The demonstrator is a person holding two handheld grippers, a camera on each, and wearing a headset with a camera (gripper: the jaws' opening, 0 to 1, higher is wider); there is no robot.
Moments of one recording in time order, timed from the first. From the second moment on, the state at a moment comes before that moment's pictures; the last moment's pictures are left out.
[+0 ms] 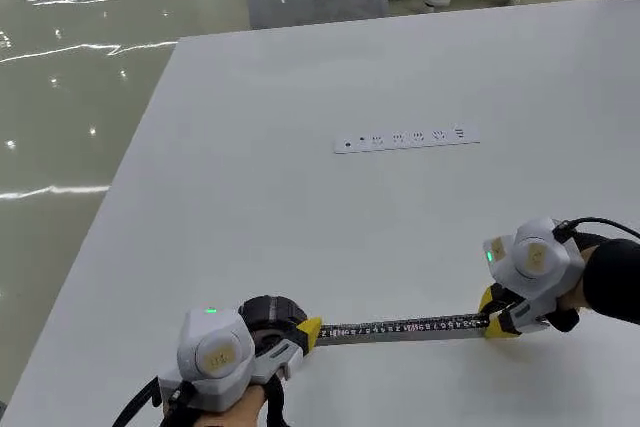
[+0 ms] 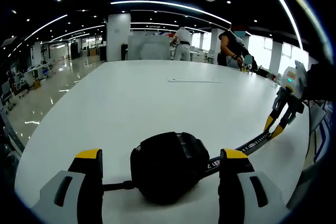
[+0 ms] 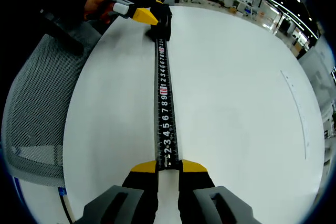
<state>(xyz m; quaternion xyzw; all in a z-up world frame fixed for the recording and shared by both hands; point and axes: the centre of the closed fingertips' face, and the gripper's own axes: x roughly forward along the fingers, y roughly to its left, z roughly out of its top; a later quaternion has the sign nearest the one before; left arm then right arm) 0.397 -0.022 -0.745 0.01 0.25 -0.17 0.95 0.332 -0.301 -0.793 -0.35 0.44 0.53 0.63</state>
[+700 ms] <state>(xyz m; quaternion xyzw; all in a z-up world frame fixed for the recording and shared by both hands) 0.402 -0.036 -0.762 -0.03 0.30 -0.14 0.94 0.333 -0.301 -0.796 -0.35 0.46 0.51 0.63</state>
